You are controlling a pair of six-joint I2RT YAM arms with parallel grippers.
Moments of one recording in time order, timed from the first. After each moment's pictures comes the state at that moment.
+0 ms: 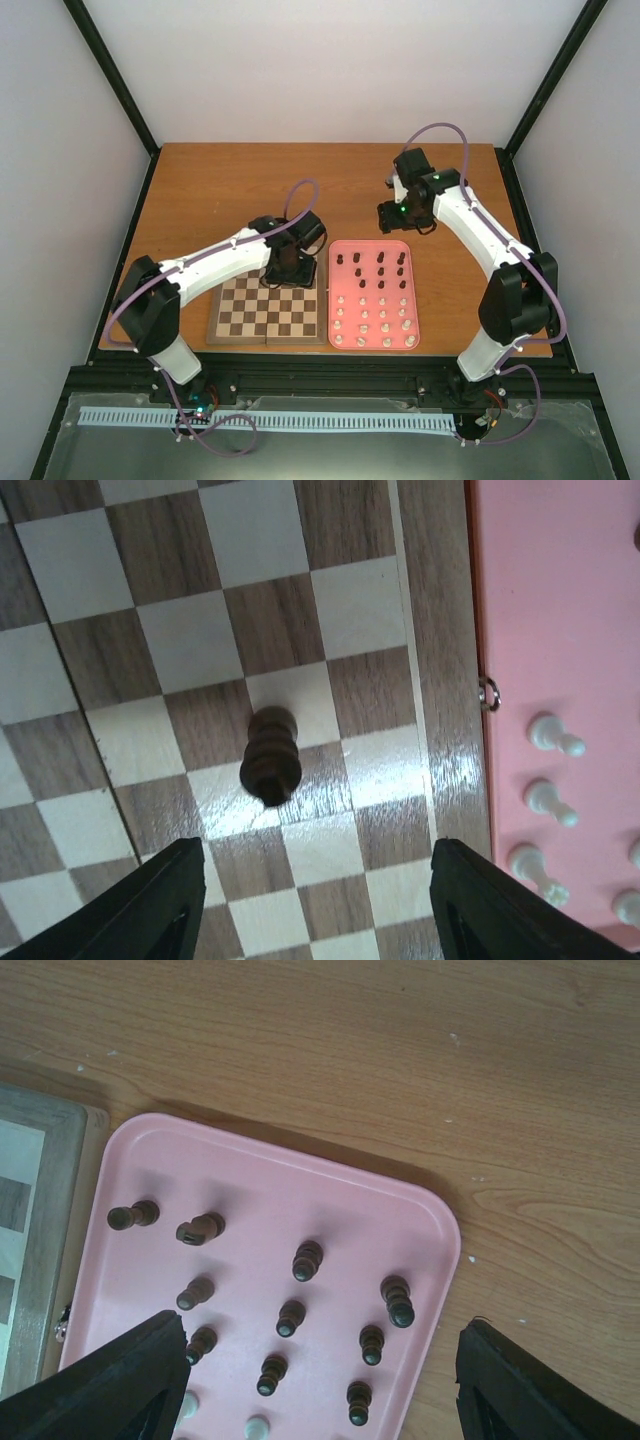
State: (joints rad) left arm -0.80 1.61 1.25 -1.01 -0.04 -0.66; right arm 0.36 1.67 1.48 -1.01 -0.07 0.14
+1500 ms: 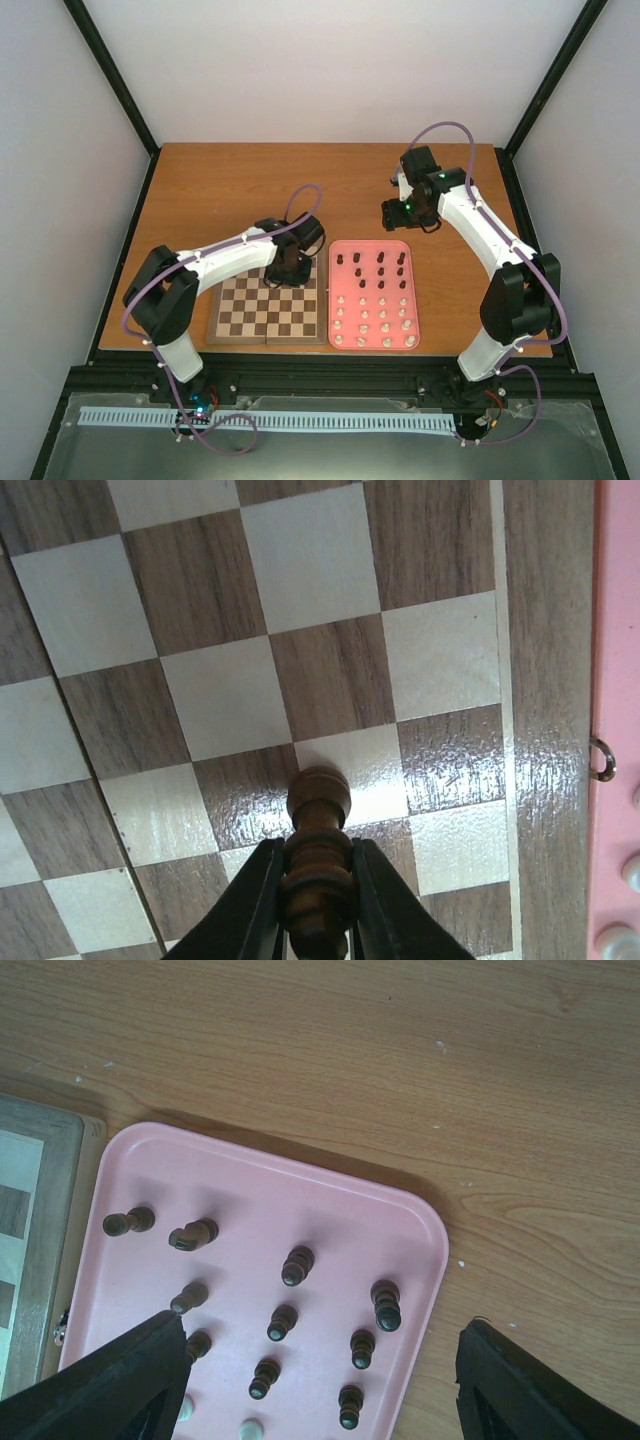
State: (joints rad) left arm -0.75 1.71 1.20 -0.91 -0.07 -0.60; right arm 0.32 1.66 1.48 -1.01 -0.09 0.12
